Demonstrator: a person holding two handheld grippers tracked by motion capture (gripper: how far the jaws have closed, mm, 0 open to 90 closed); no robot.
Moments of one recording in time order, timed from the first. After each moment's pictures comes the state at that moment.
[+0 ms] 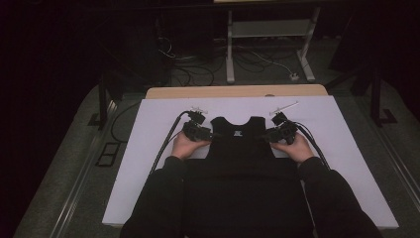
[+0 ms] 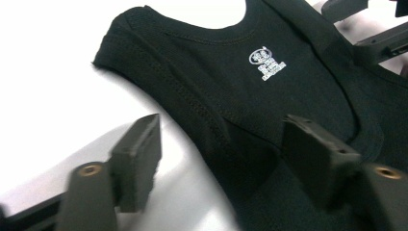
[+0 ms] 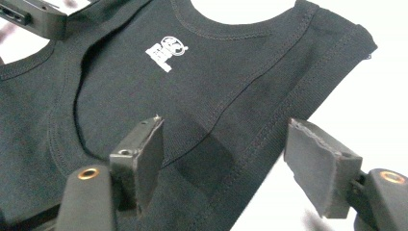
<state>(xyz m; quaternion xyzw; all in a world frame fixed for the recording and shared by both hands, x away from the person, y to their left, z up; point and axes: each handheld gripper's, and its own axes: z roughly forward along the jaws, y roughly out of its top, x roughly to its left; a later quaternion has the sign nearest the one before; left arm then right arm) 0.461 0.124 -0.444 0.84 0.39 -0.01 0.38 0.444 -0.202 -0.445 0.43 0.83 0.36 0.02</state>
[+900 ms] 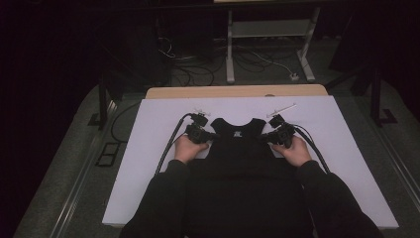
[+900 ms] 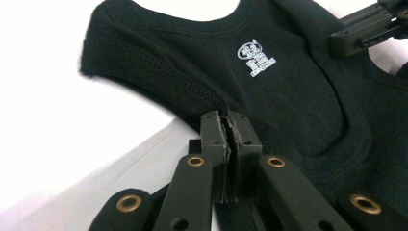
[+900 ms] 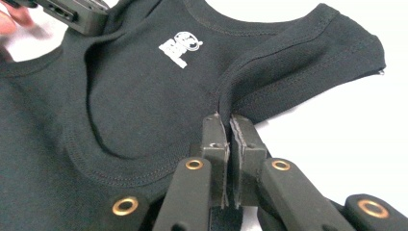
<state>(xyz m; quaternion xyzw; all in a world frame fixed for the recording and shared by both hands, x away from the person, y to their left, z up) 0.453 0.118 -0.448 0.83 0.40 -0.03 0.39 0.433 -0.193 -0.442 0.43 0.83 0.35 0.02</state>
